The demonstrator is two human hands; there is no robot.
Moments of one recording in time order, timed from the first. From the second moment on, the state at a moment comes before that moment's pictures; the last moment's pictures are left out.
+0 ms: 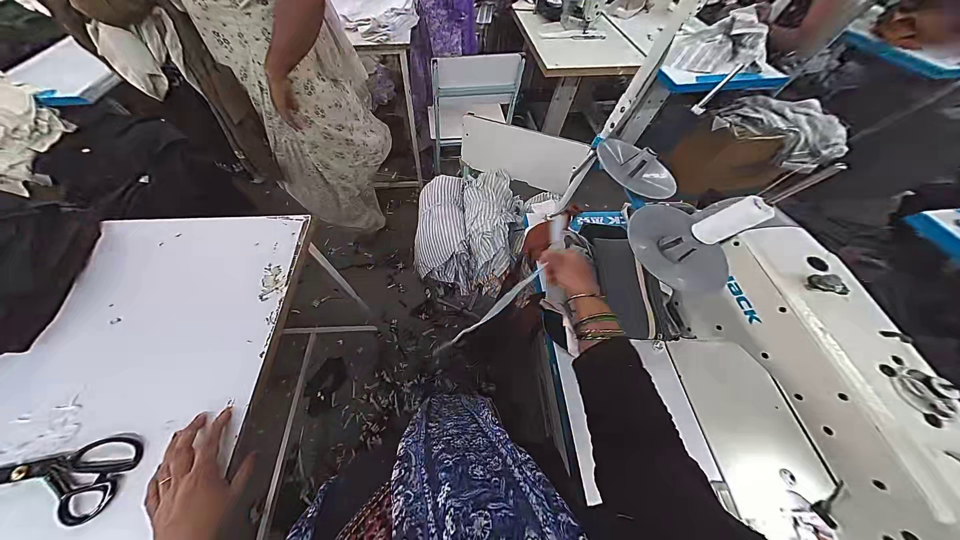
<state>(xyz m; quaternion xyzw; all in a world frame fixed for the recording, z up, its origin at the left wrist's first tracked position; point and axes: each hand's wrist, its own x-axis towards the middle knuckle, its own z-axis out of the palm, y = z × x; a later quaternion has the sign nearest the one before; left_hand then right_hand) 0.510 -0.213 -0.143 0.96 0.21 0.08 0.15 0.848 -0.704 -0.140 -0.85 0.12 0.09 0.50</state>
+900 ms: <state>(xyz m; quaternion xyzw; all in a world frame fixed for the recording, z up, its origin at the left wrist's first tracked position) 0.508 -0.211 -0.148 0.96 0.22 0.10 0.13 0.875 -0.631 -0.318 -0.78 0.34 0.11 0.51</state>
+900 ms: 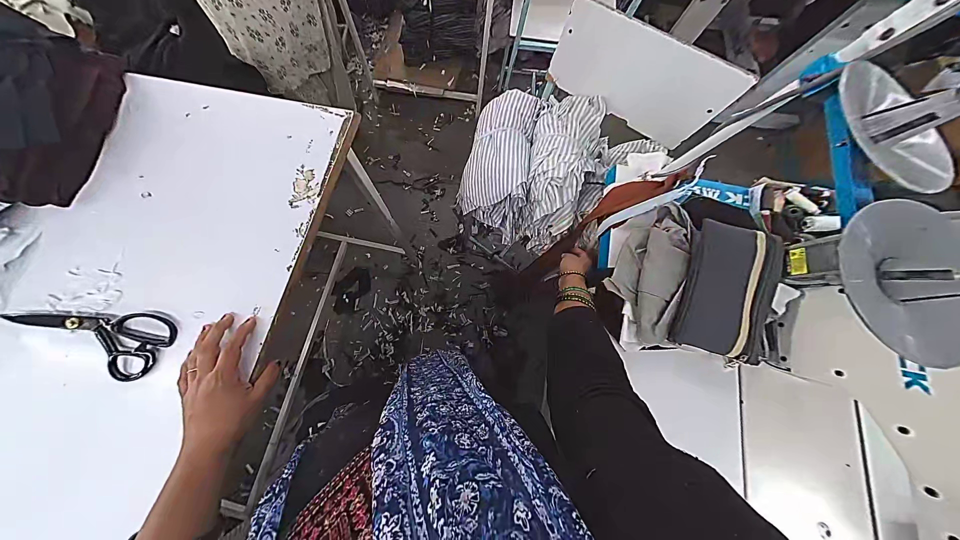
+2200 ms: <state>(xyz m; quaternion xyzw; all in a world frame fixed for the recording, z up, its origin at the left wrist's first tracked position) 0.509 -0.213 -0.147 0.96 0.23 0.09 0.12 0.749 -0.527 -0.340 -0.71 0.01 0.31 0.64</state>
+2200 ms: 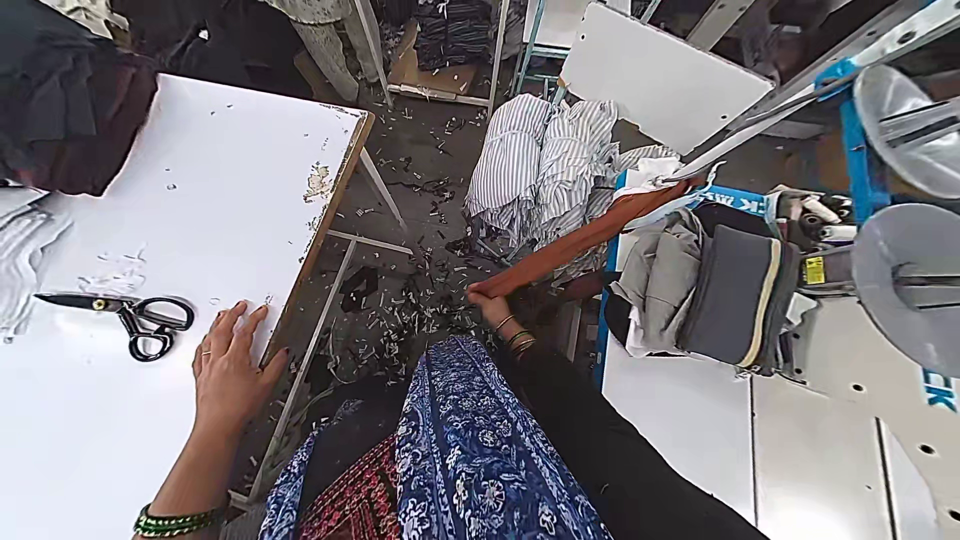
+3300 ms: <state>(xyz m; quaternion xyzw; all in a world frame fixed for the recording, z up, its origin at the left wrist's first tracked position) 0.525 -0.268 -0.116 0.87 0.27 0.15 0.39 0.692 -0.485 -0.220 -0.77 -0.24 0.45 0.39</state>
